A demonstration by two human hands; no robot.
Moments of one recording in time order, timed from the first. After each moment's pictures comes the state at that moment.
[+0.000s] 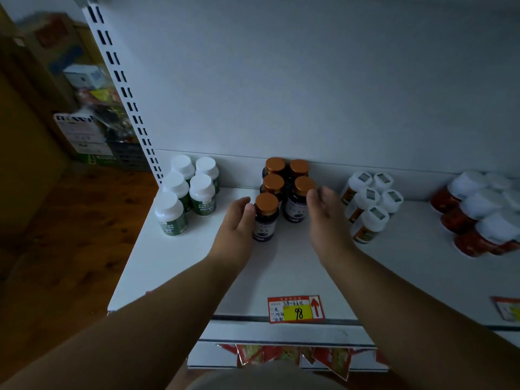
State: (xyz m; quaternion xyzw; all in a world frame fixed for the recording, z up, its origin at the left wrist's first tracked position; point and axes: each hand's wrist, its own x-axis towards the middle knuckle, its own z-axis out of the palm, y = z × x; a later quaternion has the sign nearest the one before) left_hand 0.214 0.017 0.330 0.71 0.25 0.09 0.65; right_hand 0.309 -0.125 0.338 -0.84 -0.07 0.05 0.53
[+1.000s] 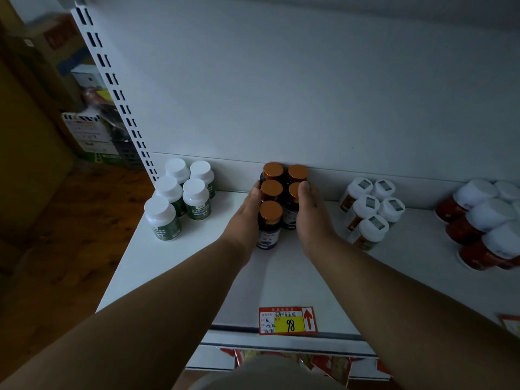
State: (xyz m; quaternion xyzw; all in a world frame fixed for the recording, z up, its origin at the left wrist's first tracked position) left_hand 0.266 0.007 0.331 0.57 0.24 0.05 0.78; right_hand 0.344 -0.098 0.318 -0.77 -0.06 0.09 0.62
